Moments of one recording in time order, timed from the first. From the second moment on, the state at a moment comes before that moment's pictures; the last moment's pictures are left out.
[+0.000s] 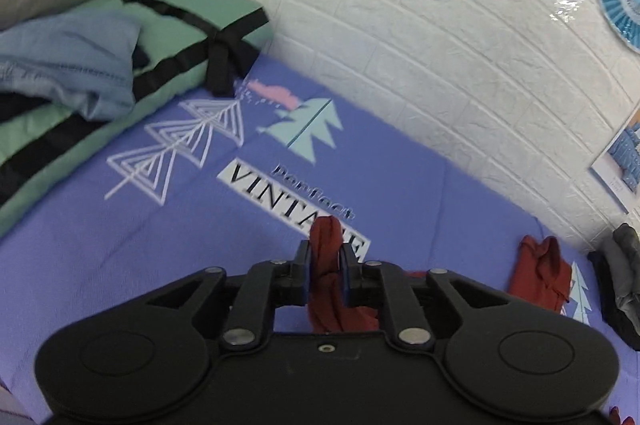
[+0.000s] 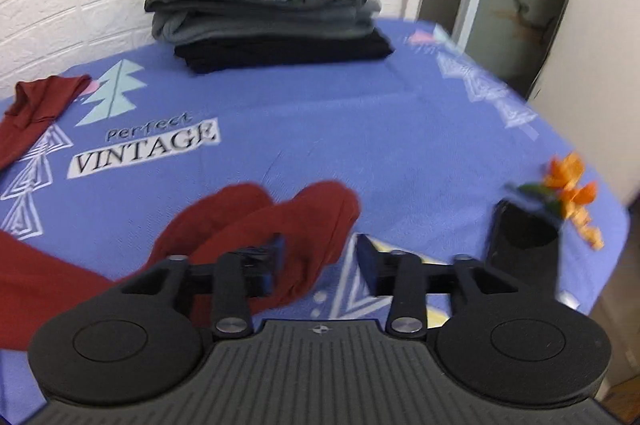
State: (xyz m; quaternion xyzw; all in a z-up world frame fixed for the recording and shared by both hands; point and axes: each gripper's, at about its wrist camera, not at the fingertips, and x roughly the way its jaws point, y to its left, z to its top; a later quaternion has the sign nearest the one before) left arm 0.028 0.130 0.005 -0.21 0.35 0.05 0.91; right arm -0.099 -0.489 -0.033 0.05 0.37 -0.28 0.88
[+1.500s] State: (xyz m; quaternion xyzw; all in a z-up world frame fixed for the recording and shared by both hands) left arm 0.039 0.130 -0.056 -0.12 0.42 0.01 0.90; right arm 0.191 -0.330 -0.044 0.05 0.31 0.05 0.95
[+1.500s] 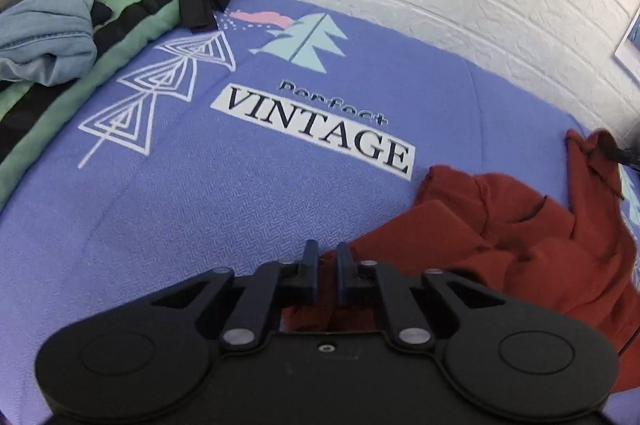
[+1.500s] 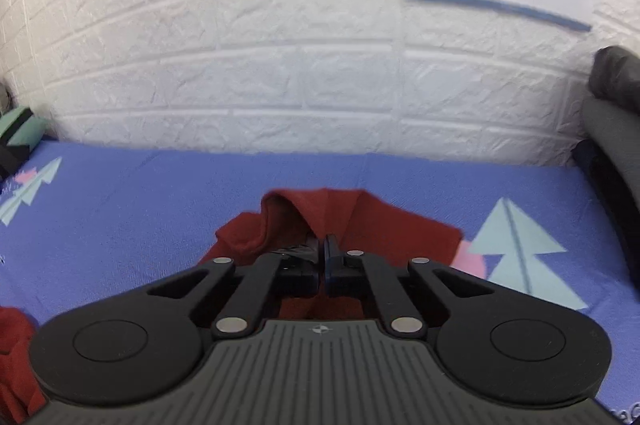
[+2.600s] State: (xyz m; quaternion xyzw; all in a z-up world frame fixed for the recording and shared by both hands) left arm 0.195 0.074 0.015 -0.14 0.35 -0.04 0.92; right arm 0.166 -0.483 0.056 -0.02 0.22 -0.14 0.97
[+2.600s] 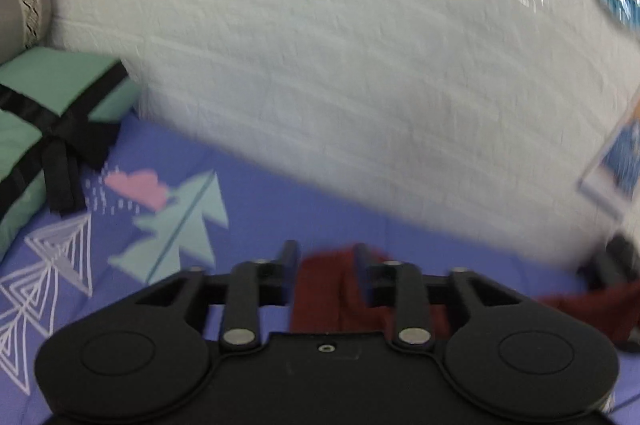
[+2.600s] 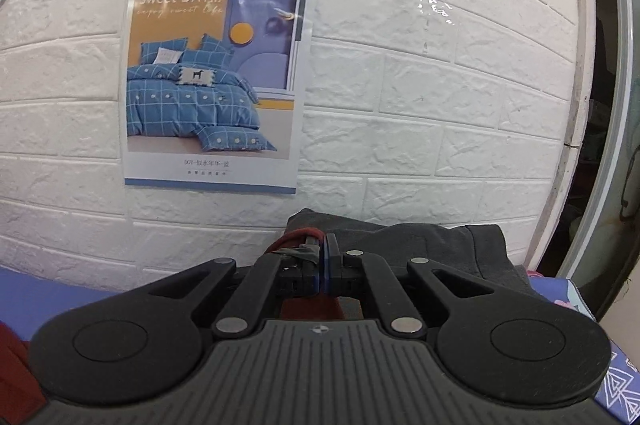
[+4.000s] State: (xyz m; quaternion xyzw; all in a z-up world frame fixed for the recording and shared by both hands) left arm 0.086 0.089 0.004 -0.21 0.30 -0.13 0.92; right arm 0.035 -0.383 -0.026 0.06 0.35 0.06 0.93
